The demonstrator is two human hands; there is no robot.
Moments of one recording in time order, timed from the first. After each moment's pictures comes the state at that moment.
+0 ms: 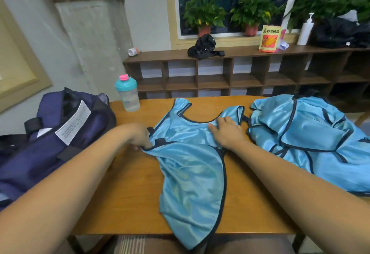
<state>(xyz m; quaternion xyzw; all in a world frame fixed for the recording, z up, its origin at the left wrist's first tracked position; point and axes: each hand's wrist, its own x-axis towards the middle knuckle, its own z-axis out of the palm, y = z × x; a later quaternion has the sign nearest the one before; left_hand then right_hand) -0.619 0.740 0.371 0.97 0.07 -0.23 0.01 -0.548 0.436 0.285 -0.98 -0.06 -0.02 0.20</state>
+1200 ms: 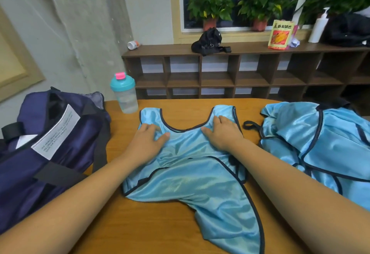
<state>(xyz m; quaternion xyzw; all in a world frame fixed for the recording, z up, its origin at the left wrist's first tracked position) -0.590 0.737 0.299 0.96 0.05 0.04 0.25 -0.492 0.465 0.284 -0.99 -0.13 0.01 0.08</state>
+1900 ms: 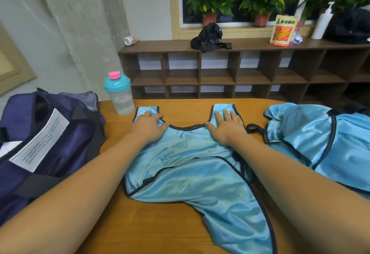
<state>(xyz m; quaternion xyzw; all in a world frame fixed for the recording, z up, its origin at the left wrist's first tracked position) -0.485 0.750 0.294 0.99 0.08 0.00 0.10 -0.445 0.458 0.277 -0.99 -0.08 0.05 0.06</state>
